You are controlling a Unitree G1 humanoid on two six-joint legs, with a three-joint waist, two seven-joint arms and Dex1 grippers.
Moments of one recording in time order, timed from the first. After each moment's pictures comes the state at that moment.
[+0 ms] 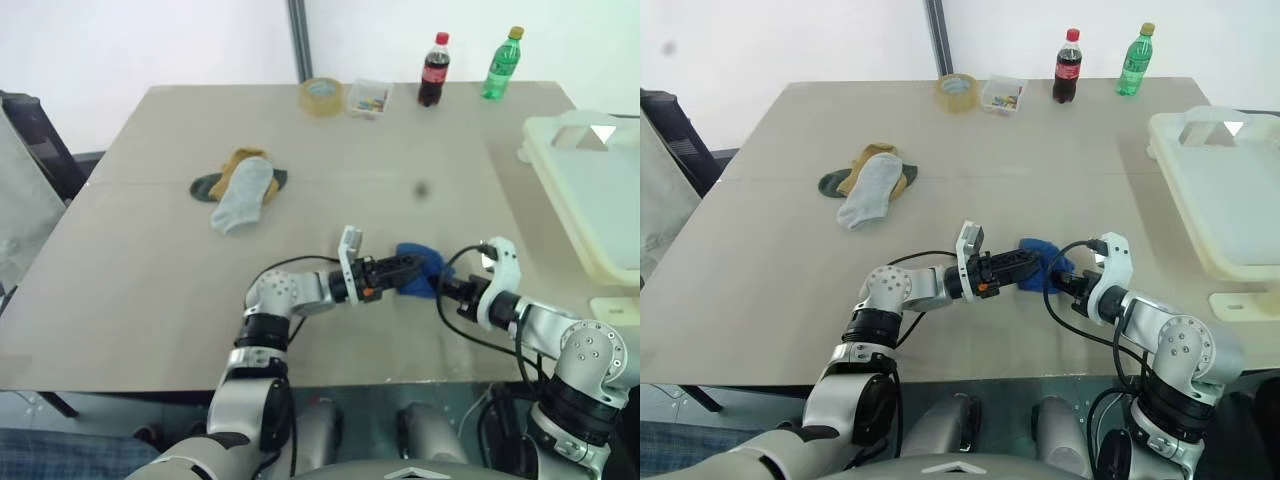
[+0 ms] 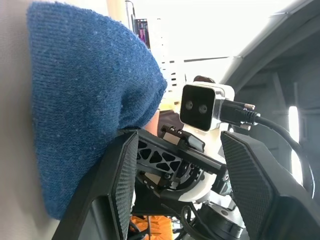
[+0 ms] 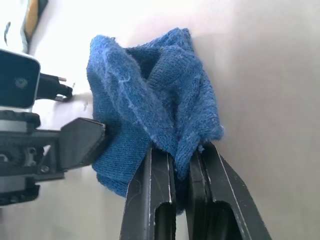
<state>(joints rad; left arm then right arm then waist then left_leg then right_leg) -0.60 0.03 0.13 0.42 -0.89 1.25 -0.69 -0.30 -0.02 -0.49 -0.52 0.55 1.61 0.27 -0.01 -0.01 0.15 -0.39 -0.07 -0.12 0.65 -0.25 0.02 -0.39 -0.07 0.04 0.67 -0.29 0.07</state>
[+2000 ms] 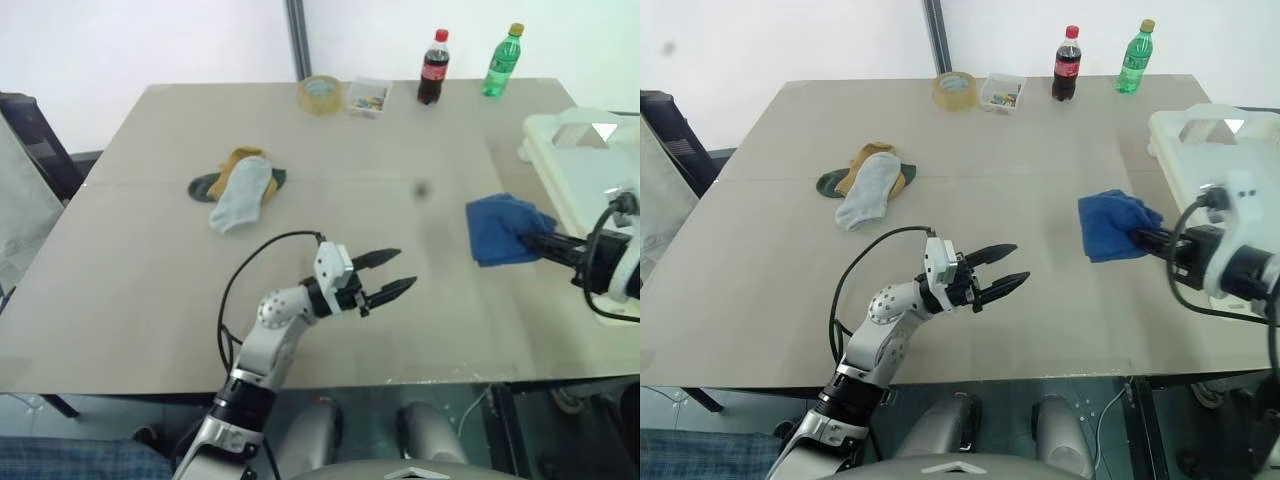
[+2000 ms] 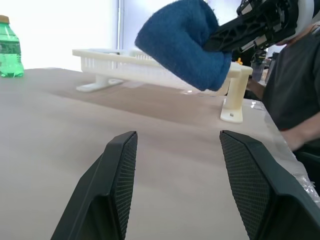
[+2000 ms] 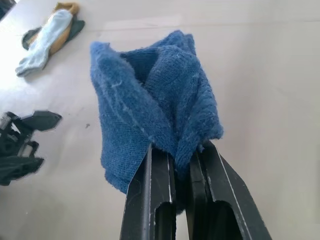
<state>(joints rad) -0.26 0.16 -0.23 0.02 -0.35 -0.02 -0.94 -0.33 -0.87 -0.75 -0.38 1.41 1.61 0.05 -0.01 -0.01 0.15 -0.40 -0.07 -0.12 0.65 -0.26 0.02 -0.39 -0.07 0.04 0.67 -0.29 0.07</state>
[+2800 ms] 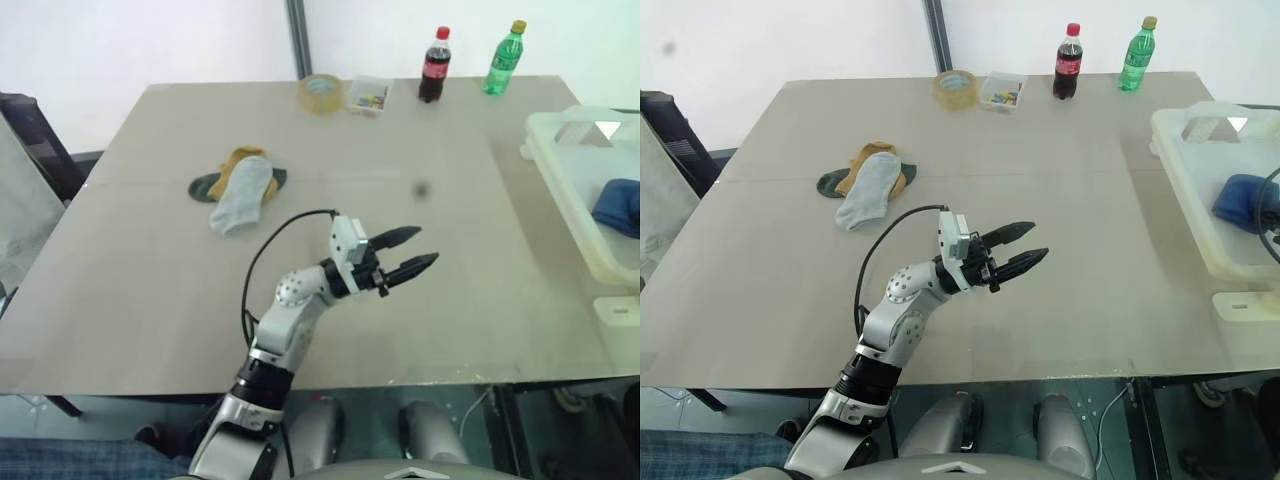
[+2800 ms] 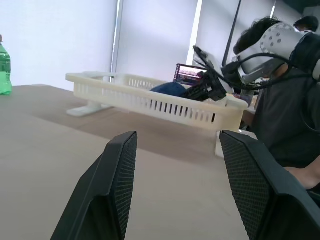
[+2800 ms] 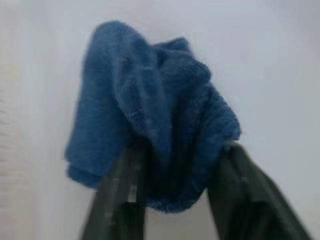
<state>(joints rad) -0.37 0.08 -0.22 0.03 -0.40 0.10 -0.90 -0.71 -1.07 -0.35 0.78 0.63 0.97 0.39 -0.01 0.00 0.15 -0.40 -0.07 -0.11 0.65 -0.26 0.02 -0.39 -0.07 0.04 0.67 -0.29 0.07</state>
